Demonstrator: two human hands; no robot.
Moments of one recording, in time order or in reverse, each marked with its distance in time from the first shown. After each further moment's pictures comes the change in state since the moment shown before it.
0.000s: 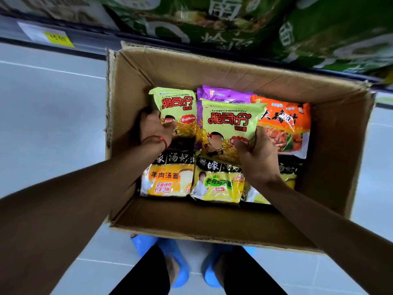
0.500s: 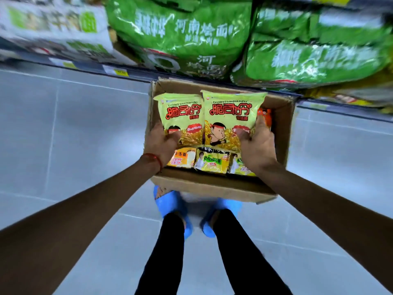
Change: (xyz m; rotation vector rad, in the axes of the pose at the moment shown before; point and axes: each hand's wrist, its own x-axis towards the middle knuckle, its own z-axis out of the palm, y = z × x) left_hand -0.204 0.050 -0.159 -0.347 -0.102 0.050; right_hand -0.117 -0.128 -0.131 -0.070 0.005 -0.062
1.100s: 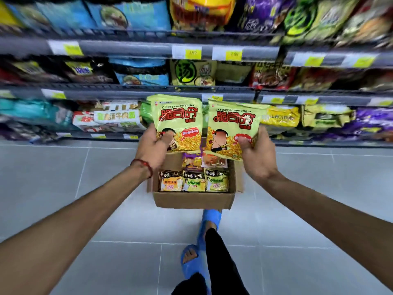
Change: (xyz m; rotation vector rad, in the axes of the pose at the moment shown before) left_hand -0.313 0.216 -0.134 -0.160 -0.008 0.433; right_hand -0.268 -0.129 -0.239 0.195 0.325 -0.246
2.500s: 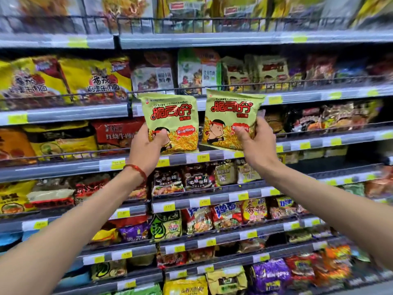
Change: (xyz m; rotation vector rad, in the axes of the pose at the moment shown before) left_hand -0.140 0.643 0.204 -0.156 0.135 0.868; right_hand 0.099 -0.230 -0.640 0.233 0.552 -0.629
